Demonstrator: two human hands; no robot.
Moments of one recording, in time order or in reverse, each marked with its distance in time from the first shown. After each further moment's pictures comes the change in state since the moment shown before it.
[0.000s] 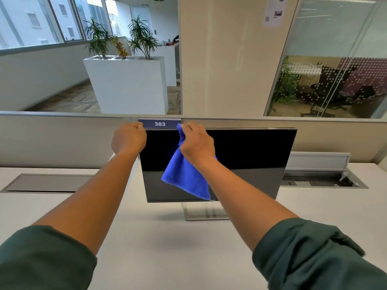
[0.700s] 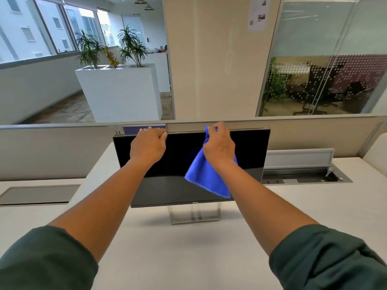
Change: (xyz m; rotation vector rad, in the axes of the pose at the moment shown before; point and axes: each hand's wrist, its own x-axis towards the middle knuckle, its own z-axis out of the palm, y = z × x) left_hand -0.064 0.072 0.044 0.214 -0.140 0.512; right_hand -0.024 0.099 -0.062 -0.071 0.063 0.294
